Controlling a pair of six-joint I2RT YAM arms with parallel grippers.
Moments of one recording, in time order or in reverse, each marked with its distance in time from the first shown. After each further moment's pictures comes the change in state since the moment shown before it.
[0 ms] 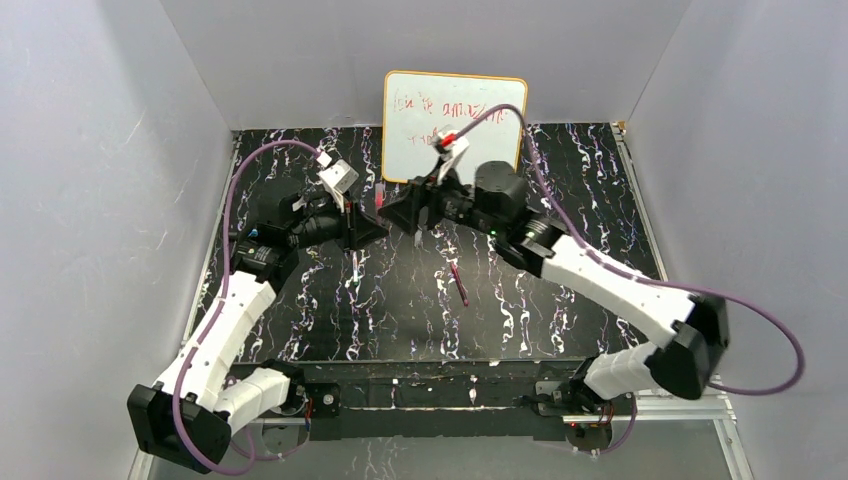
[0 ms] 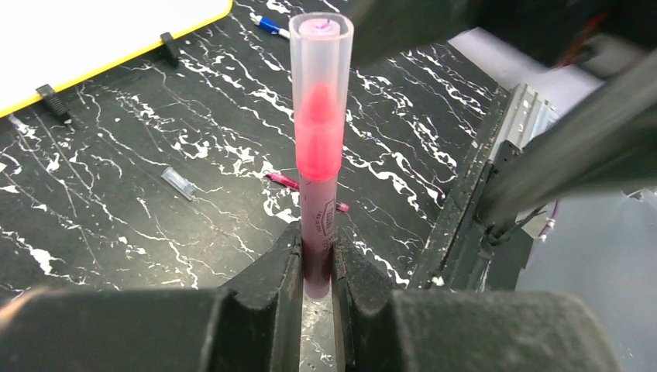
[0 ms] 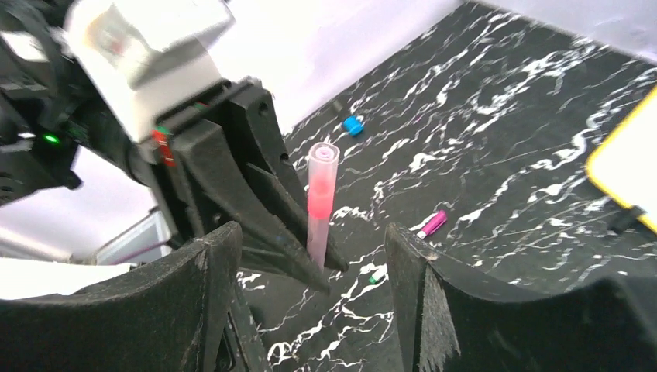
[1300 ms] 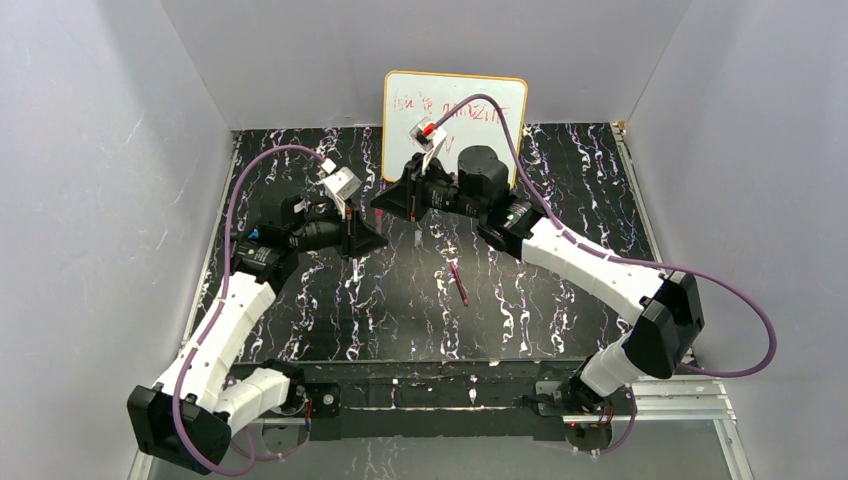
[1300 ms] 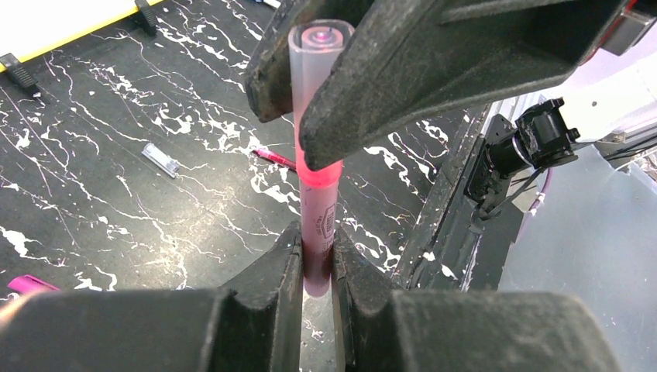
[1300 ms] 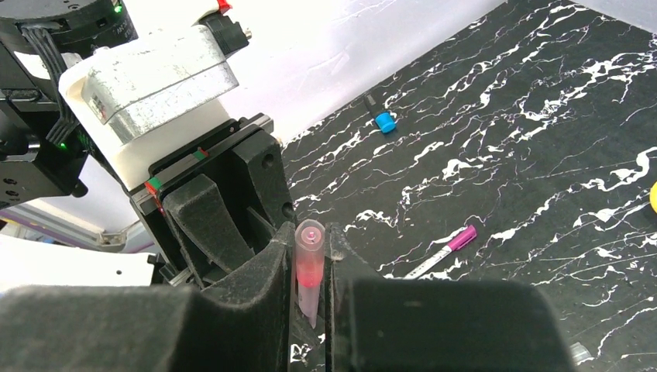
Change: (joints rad) left arm 0.003 -0.014 -0.010 -0.067 0.055 0.033; right arm -0.031 0.204 0.127 0.036 -0.210 0.019
